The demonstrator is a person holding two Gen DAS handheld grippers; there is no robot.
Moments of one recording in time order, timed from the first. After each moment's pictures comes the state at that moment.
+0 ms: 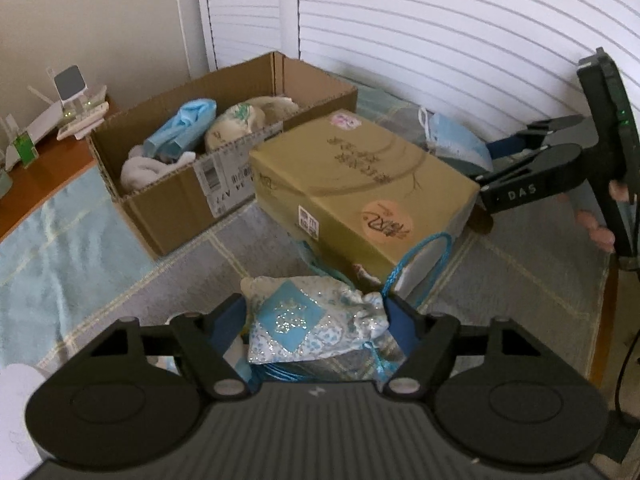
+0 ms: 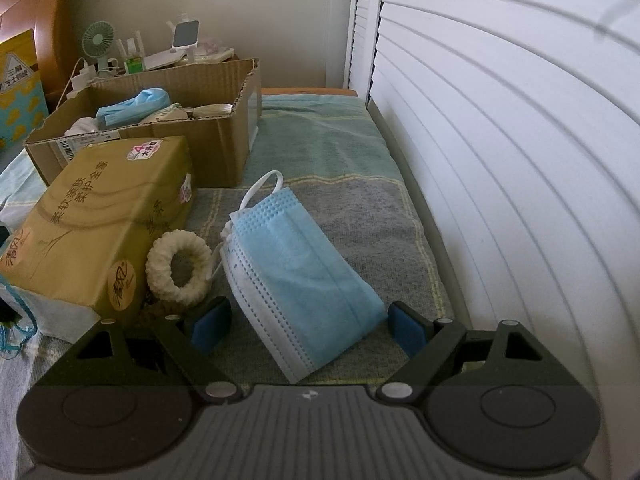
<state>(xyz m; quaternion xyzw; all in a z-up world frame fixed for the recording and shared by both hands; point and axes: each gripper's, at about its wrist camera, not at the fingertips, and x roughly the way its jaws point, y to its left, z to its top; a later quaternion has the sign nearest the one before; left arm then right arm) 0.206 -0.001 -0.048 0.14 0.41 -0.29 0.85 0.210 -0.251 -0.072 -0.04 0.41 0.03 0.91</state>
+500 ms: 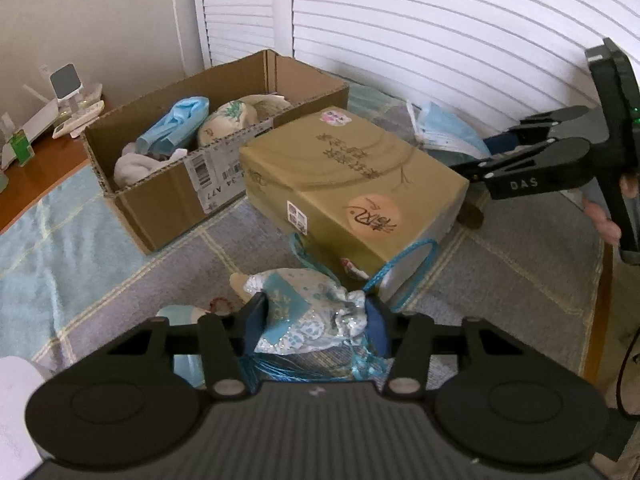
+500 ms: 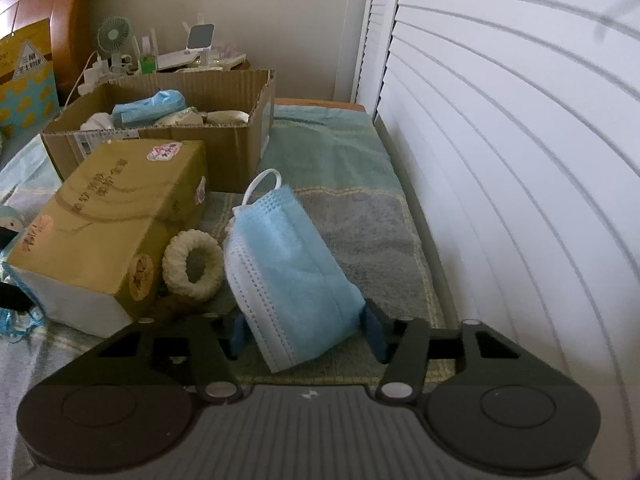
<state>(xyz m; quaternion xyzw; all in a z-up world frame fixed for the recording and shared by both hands) 0.200 -0.003 -0.046 0.14 0.41 -0.29 0.85 0.200 -0.247 -0.060 -0.06 0.40 0.04 0.91</state>
